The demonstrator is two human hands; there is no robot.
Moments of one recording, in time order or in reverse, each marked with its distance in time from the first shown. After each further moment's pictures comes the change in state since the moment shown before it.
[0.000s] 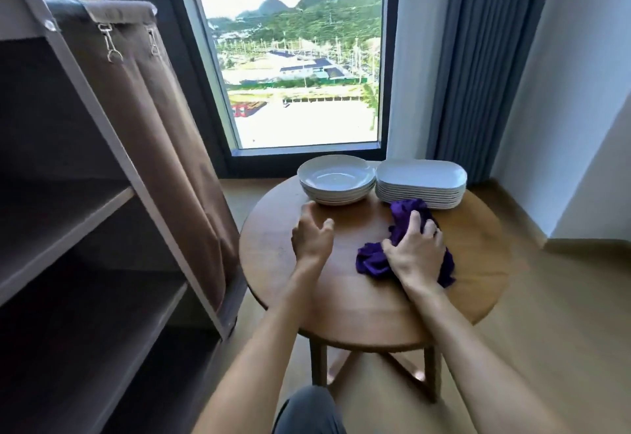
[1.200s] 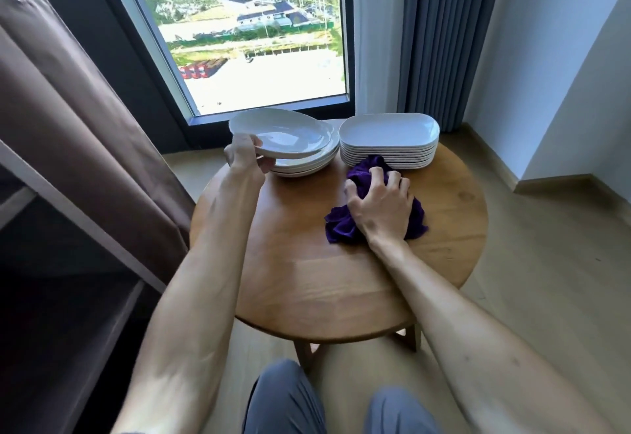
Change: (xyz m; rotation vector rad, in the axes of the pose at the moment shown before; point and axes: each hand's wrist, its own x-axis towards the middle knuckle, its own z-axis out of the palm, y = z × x) left_hand 0.124 0.054 0.002 -0.663 0.021 -0.443; right_hand 0.047 -0.002 0.028 0.015 0.196 -0.049
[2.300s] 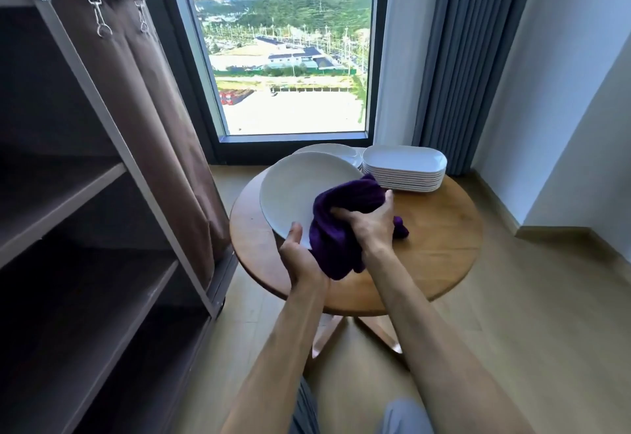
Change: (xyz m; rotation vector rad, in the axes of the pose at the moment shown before) left_hand -0.196 -0.103 -0.071 -0.726 -0.170 -0.109; right_hand -0.068 -0.062 -0.080 0.960 -0.366 0.442
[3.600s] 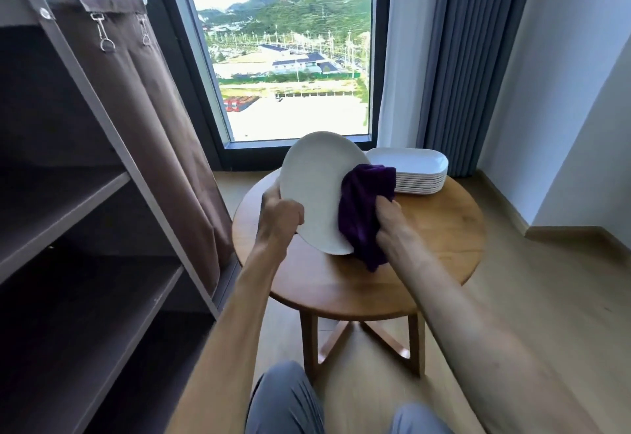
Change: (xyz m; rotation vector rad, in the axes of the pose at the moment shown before) left_hand 0.007 0.080 0.036 1.009 -0.226 0.361; right_hand 0.029 -0.017 -0.011 0.513 -0.088 0.263
